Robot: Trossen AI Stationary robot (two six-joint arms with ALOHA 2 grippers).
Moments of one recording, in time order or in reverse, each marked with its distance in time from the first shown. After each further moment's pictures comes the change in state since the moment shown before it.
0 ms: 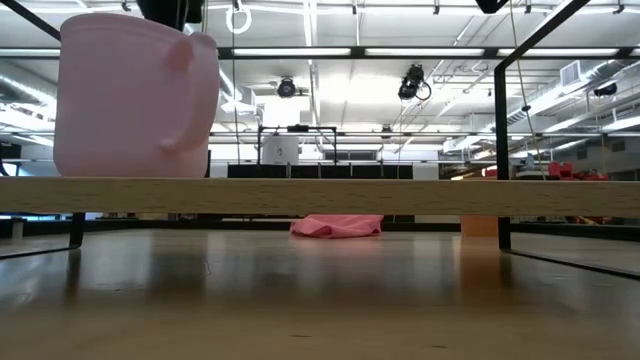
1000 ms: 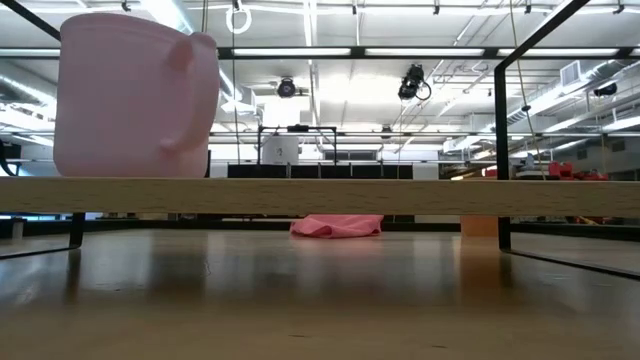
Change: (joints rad) left arm -0.210 -0.123 -0.009 0.010 -0.195 -0.498; right arm 0.000 0.000 0.000 0.090 -0.010 -0.044
